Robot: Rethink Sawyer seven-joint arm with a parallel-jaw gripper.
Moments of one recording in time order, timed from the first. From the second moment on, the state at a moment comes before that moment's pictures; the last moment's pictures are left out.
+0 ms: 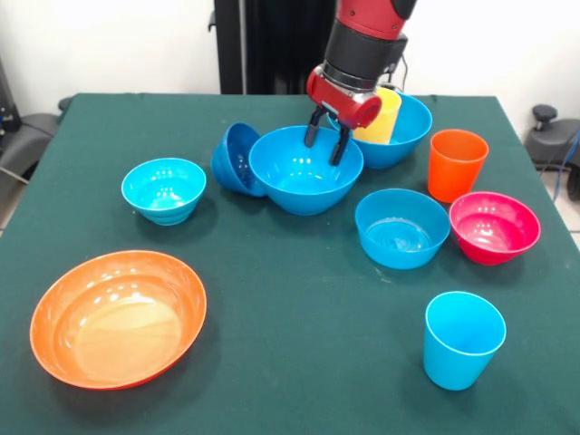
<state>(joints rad) 0.10 -0.43 -0.28 1.96 0.10 -0.07 2.53</state>
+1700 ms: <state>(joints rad) -0.01 -0.64 -0.25 1.97 0.02 0.13 2.53</state>
